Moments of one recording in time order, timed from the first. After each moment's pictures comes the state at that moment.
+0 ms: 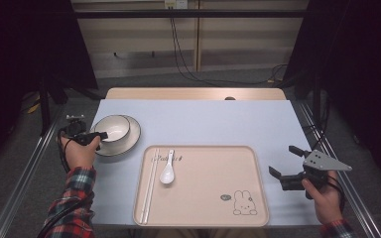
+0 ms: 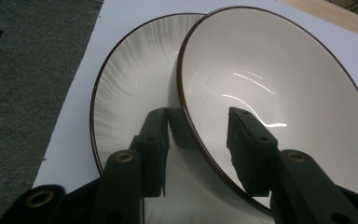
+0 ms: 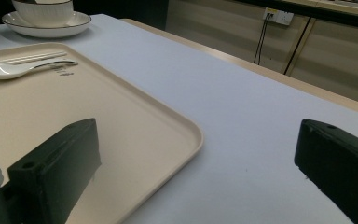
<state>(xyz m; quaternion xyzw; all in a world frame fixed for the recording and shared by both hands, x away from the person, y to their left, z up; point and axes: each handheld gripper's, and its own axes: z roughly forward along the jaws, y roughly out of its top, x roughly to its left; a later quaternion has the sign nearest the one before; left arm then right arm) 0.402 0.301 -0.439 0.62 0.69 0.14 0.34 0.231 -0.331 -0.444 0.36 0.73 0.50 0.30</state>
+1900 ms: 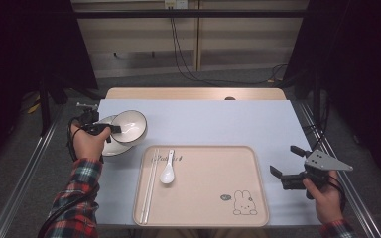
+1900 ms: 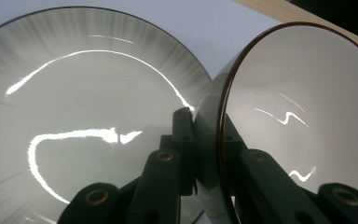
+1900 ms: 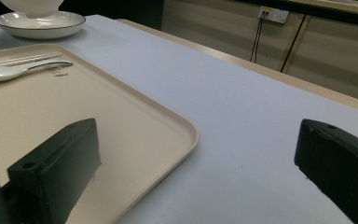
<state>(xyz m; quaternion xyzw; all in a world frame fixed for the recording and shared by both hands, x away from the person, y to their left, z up) 0.412 0.258 -0.404 0.65 0.66 0.05 0.38 0.231 -0.335 -0.445 0.37 0.72 0.50 0.31</state>
